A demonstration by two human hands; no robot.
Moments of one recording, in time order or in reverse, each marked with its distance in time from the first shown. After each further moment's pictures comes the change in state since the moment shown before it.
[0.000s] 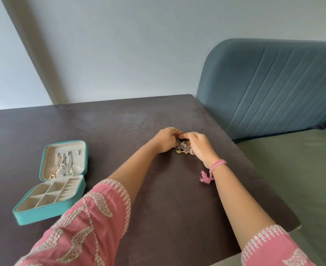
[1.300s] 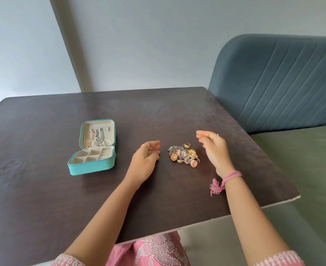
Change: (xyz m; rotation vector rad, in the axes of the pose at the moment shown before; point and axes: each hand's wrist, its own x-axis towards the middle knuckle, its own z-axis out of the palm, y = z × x) left_hand -0.190 -0.044 0.001 -0.524 0.383 -0.171; right_hand -0.097 0.005 0.016 0.198 0.119 -0.081
